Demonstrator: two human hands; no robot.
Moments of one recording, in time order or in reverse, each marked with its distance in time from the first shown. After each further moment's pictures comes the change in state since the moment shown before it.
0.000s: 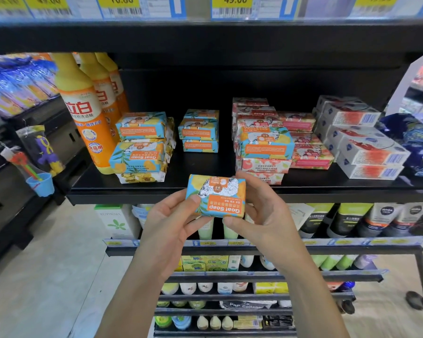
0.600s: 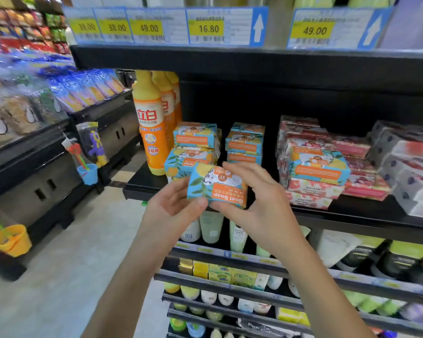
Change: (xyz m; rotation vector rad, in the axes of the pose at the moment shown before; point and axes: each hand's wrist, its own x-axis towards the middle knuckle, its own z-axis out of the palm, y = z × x) left_hand -0.012 0.047 -0.058 0.253 0.109 0.248; right_hand 0.055 -0.041 0.067 -0.569 -0.123 -0.354
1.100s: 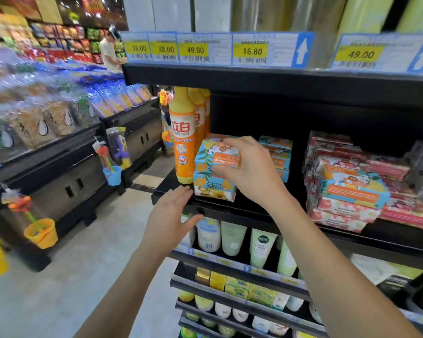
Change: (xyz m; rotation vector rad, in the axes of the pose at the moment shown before) left_hand 0.051 -0.048 -0.069 1.260 0.102 0.204; right_hand 0.109 -0.009 0.037 -0.211 -0.033 0.009
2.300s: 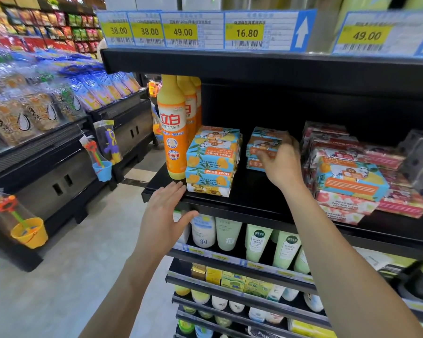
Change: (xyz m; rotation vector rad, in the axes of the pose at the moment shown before) left_hand 0.003 -0.015 0.022 -0.065 0.097 0.036; right_hand 0.018 0.106 0.003 0.020 0.221 0.425
